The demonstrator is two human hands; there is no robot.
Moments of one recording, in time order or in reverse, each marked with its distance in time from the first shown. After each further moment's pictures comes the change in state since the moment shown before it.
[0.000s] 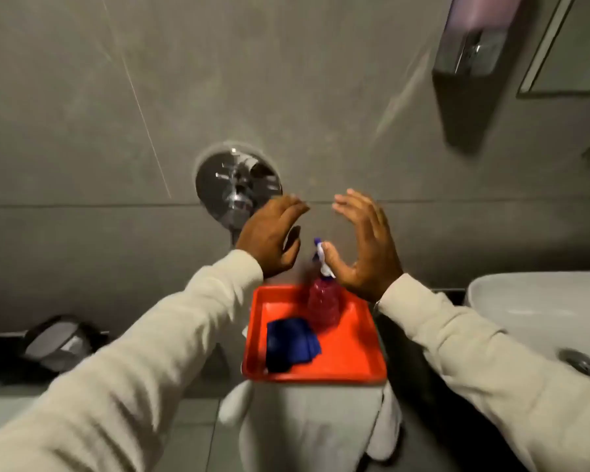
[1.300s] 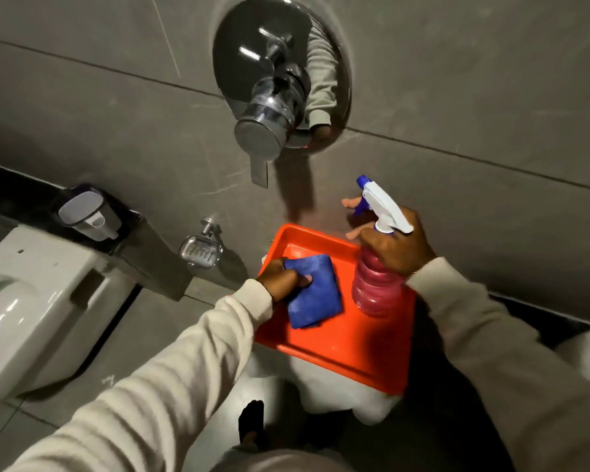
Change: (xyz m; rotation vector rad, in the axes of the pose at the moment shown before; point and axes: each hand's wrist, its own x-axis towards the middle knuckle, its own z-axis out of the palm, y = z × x) left_hand -0.109 -0.050 0.161 -0.955 -0.159 -1.543; right_hand -0.020 0.097 0.118 0.728 -0.589 0.783
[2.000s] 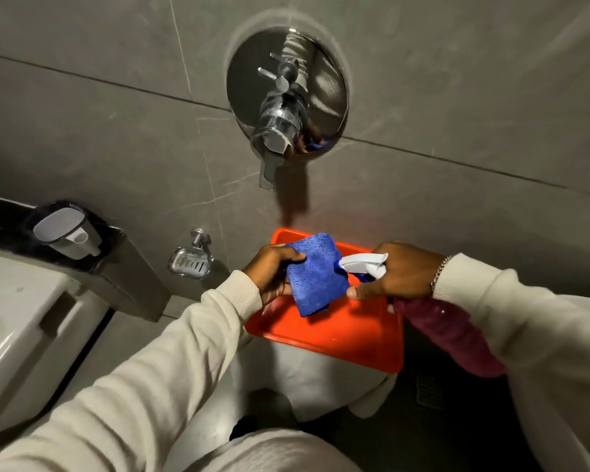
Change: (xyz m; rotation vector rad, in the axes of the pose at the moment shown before) left_hand -0.041 0.031 -0.029 -0.397 -0.309 -0.030; right_hand -0.046 -0.046 -0.011 -0.886 -0.608 0.107
